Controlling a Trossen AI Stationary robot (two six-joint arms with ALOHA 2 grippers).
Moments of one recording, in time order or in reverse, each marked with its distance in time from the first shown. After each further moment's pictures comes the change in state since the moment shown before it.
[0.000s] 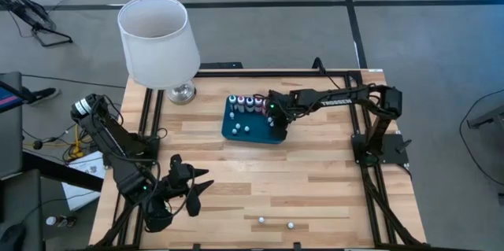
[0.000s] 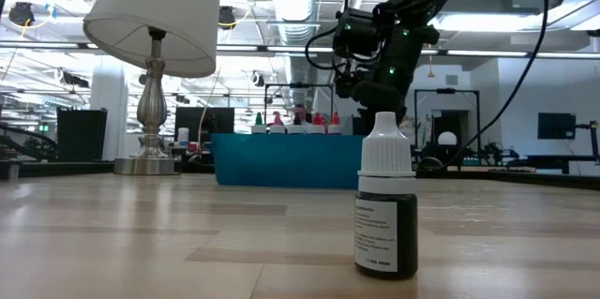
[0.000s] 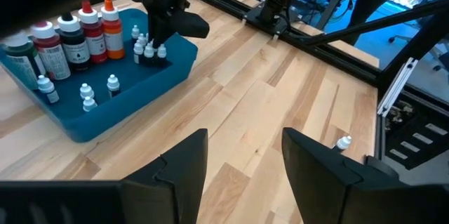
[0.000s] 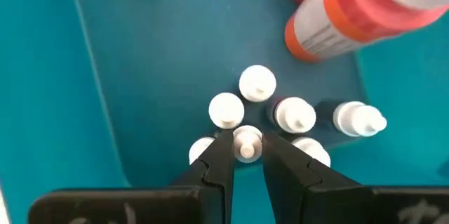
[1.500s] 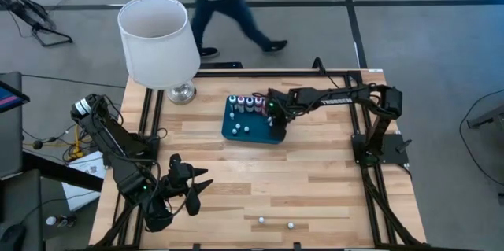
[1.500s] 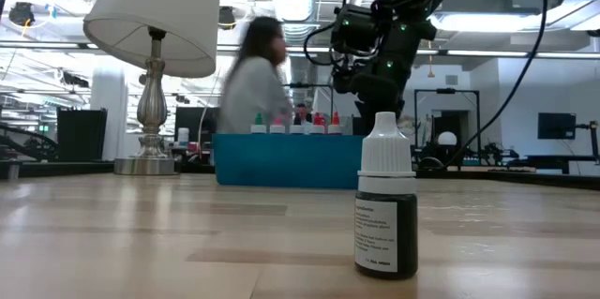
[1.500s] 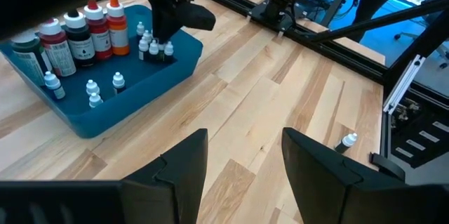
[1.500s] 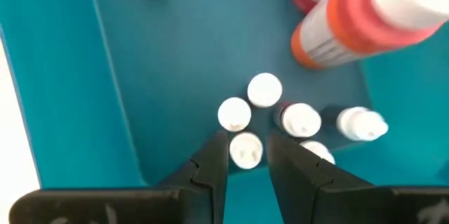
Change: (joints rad) left arm 0.000 0.000 0.000 -0.038 0.008 -0.030; right arm -0.002 -0.002 0.027 -0.030 -0.041 0.011
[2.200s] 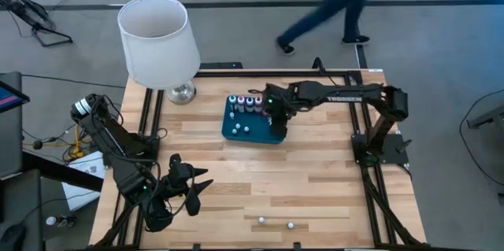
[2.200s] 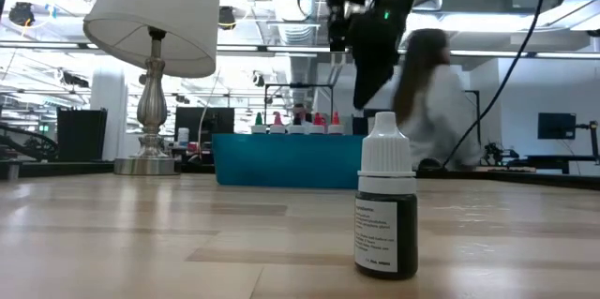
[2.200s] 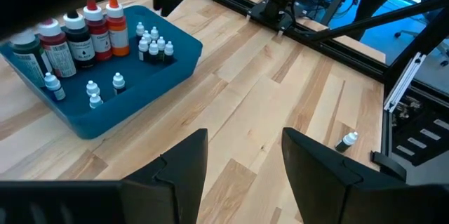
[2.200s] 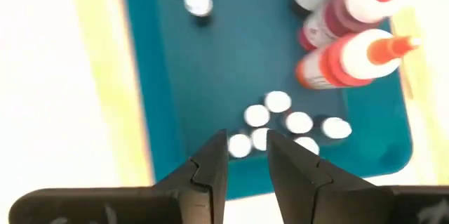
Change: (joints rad) left arm 0.000 0.000 0.000 0.000 0.001 0.008; right arm 0.050 -0.042 0.219 -0.263 0.019 -0.037
